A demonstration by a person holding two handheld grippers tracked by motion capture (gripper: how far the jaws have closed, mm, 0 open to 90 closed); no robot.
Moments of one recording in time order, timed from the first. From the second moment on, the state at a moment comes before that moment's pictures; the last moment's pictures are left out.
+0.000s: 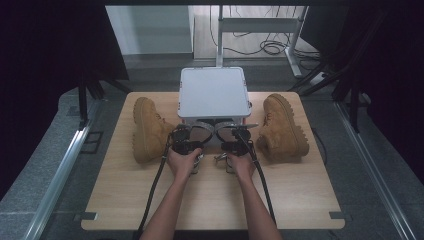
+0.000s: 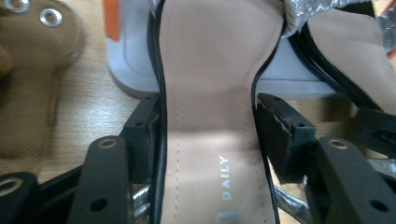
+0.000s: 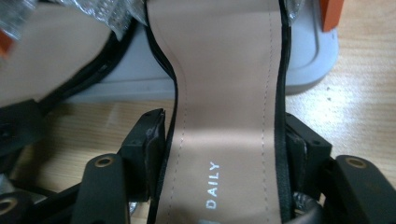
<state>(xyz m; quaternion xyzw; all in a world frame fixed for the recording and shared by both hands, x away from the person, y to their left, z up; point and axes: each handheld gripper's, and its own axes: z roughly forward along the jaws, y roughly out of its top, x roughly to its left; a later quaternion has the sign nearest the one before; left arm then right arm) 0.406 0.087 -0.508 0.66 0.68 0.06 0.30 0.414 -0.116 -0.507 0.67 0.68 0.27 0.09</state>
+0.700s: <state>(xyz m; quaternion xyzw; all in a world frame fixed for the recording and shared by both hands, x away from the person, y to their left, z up) 0.366 0.110 -0.471 0.69 0.61 0.08 0.39 0.379 -0.126 -0.469 0.61 0.69 0.37 0.11</state>
